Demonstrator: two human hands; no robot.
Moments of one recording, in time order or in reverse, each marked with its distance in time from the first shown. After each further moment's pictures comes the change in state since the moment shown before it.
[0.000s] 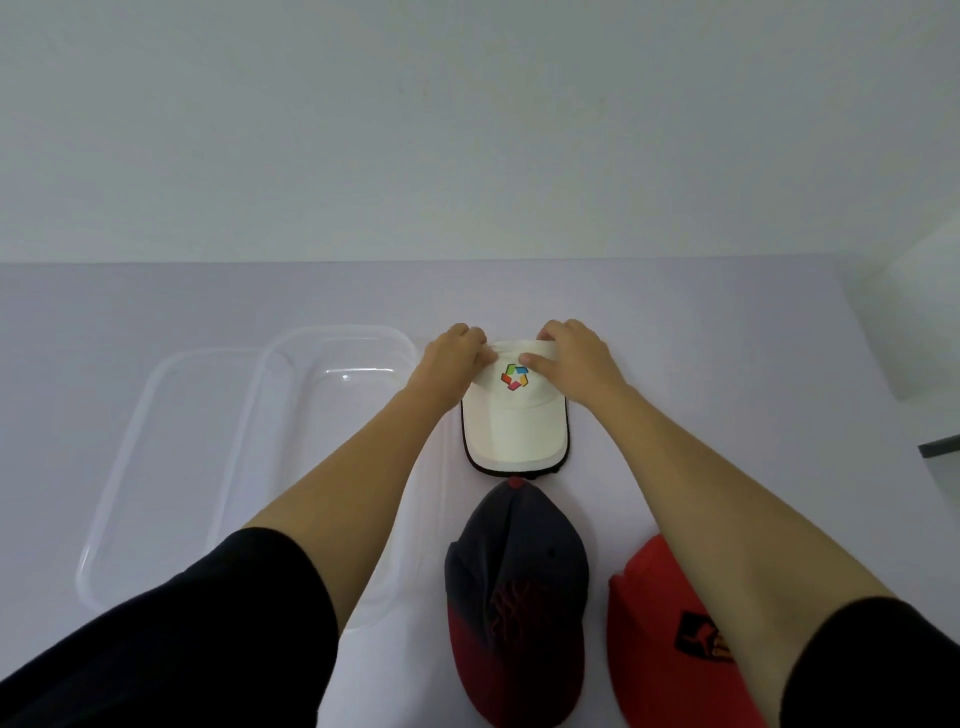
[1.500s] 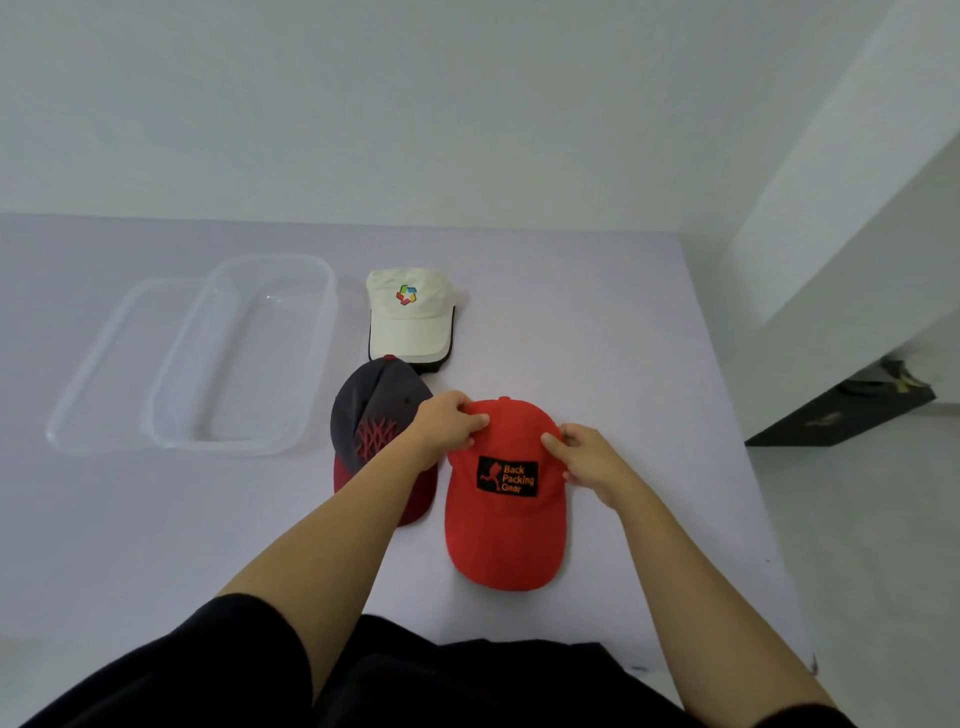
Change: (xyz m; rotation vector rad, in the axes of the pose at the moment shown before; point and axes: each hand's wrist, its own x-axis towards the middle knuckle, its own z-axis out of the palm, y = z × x) left_hand -0.187 0.181 0.102 -0.779 -0.136 -0.442; right_hand -0.268 0.162 -0.017 0.764 -0.233 0.361
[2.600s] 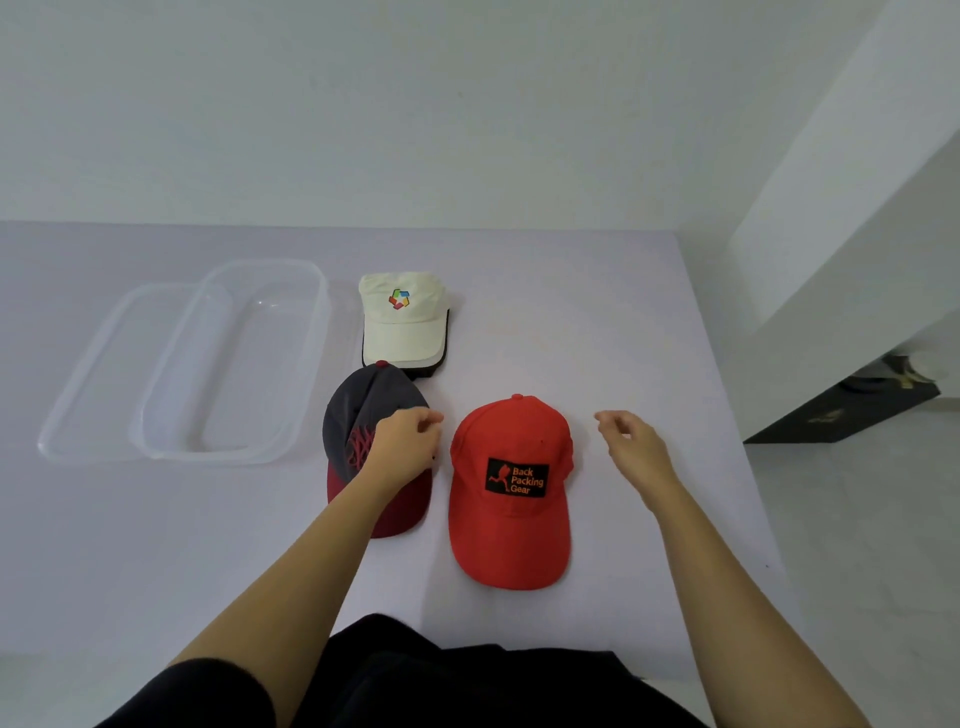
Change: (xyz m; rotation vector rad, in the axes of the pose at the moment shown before) left_hand -0.014 -0.026 -0.016 0.134 0.213 0.135; right_hand 0.003 0.014 -0.050 -0.106 0.336 -0.115
